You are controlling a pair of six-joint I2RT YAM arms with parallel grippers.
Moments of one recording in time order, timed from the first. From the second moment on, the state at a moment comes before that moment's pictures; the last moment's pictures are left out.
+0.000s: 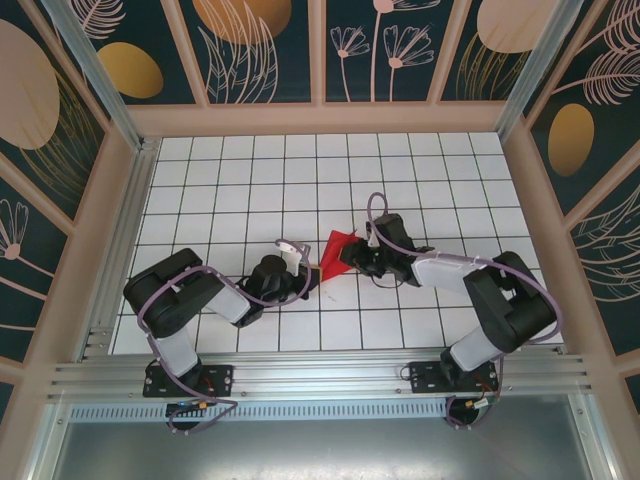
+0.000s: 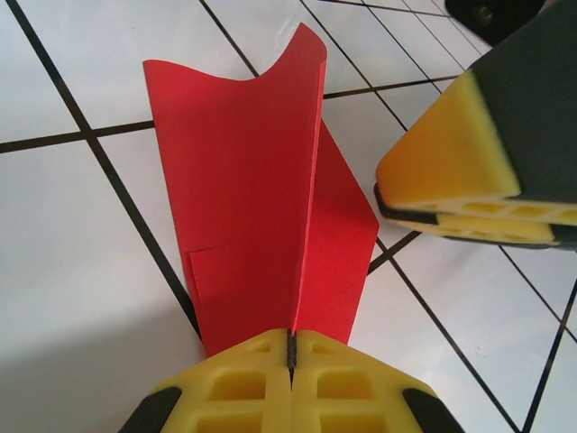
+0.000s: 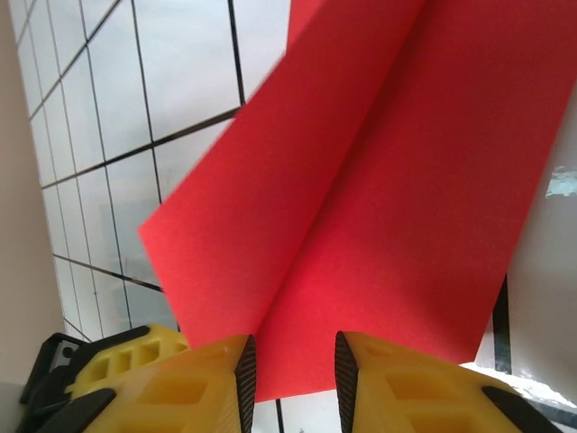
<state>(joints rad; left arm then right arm) -0.80 1.77 0.41 0.94 0.15 -0.53 0.56 1.55 0.64 0.11 -0.41 0.91</state>
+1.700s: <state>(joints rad) -0.71 1.66 0.47 0.72 0.22 -0.78 0.59 1.74 0.79 0.06 -0.39 0.86</state>
